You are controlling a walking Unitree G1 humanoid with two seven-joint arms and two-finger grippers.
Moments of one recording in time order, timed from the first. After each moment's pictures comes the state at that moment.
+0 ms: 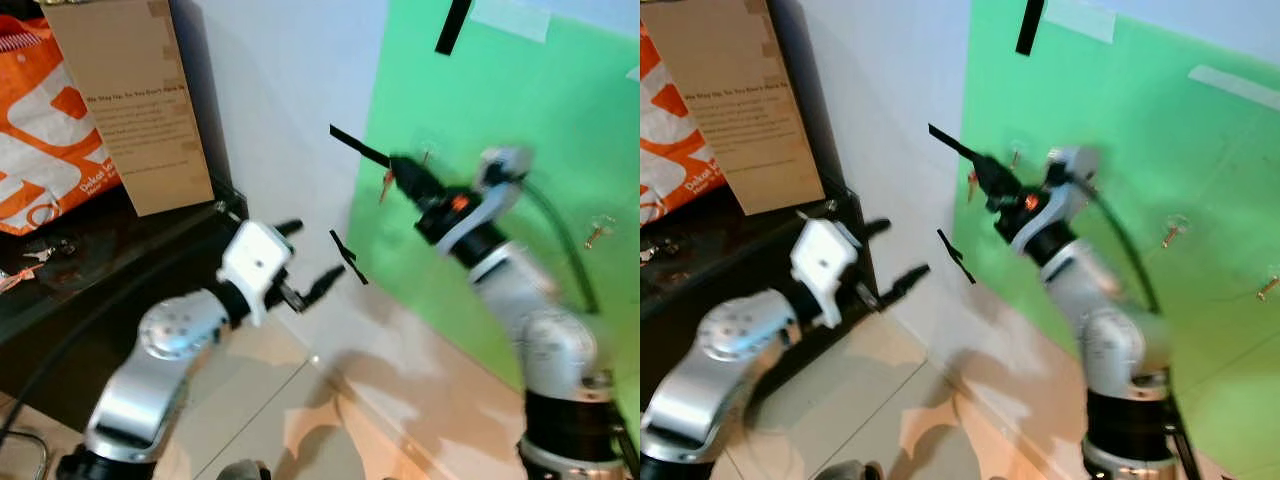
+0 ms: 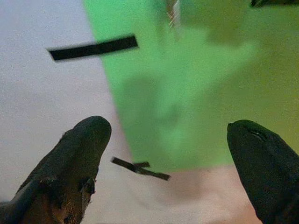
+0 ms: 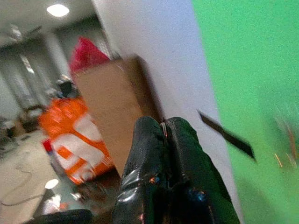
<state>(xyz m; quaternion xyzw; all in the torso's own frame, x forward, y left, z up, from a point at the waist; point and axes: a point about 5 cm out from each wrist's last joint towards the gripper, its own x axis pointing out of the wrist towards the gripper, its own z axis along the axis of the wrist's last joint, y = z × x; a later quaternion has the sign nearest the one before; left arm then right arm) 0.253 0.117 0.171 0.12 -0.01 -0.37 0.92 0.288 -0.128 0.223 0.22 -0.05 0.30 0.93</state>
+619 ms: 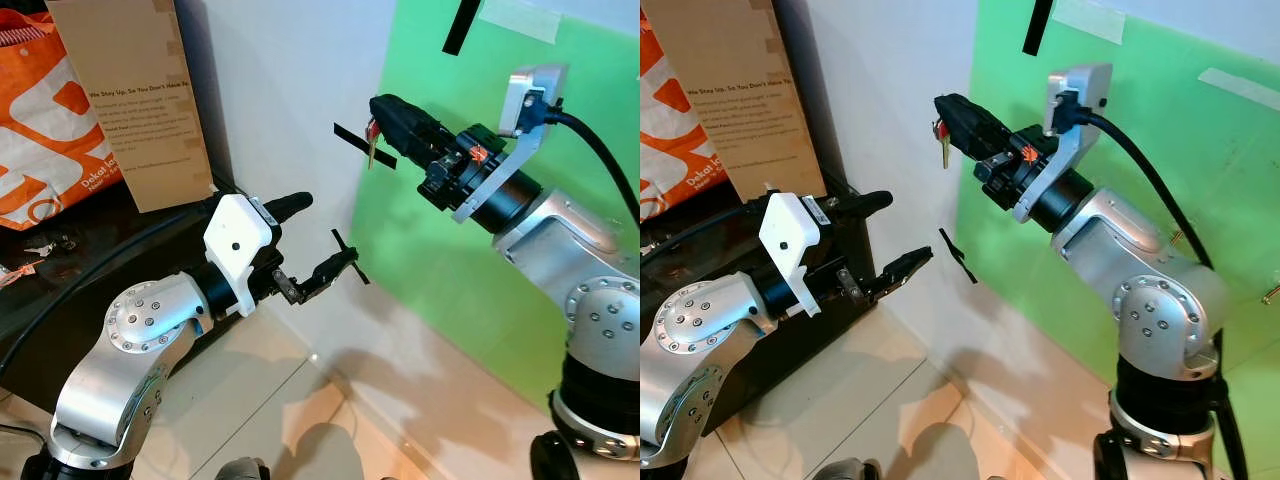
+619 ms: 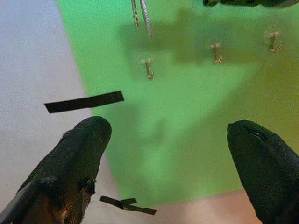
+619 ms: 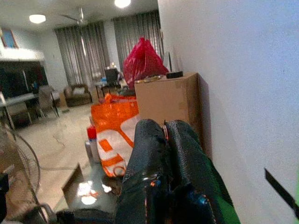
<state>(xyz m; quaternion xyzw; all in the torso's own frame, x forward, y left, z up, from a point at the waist) 0.238 0.116 0.210 0.10 -0.06 -0.42 0.90 0.269 -0.116 0.285 0.13 -0.08 0.40 0.90</state>
